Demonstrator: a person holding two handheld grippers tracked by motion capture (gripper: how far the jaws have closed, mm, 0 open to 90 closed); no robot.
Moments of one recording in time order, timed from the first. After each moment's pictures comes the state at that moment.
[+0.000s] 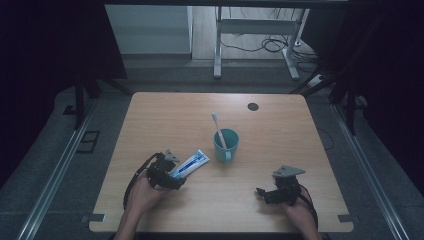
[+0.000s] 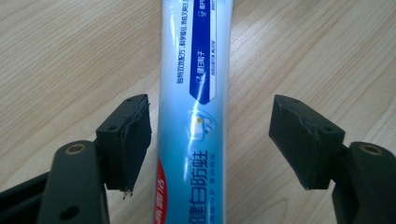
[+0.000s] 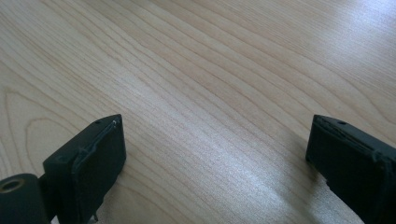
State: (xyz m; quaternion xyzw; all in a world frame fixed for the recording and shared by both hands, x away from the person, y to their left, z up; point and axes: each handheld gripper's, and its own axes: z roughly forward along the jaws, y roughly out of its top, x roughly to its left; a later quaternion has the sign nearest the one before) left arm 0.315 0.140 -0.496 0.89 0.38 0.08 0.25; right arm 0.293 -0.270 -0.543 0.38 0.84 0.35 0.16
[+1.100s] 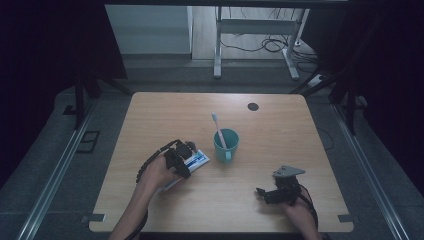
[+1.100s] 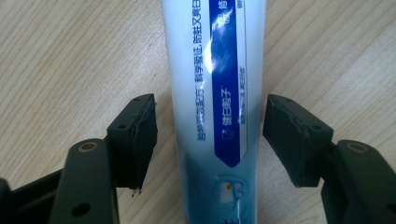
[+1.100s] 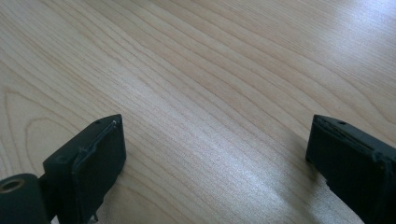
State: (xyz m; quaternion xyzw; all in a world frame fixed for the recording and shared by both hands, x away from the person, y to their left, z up) left arm 0.373 0.091 -0.498 0.93 0.36 0.02 0.06; right arm 0.293 -0.270 -0.543 0.38 0.84 0.35 0.16
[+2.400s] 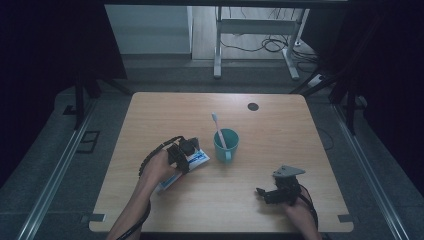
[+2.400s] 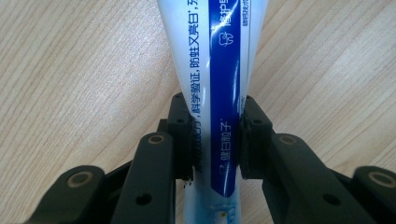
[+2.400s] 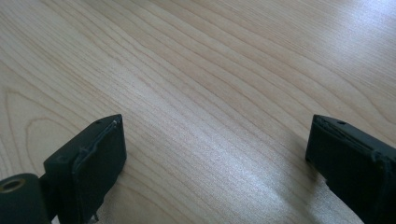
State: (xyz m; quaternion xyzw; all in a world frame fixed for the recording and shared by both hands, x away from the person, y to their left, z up) left arm 0.384 0.087 -0.489 0.94 0.35 -0.01 0.05; right arm 0.293 -0.270 -0.543 0.38 0.84 0.35 0.16
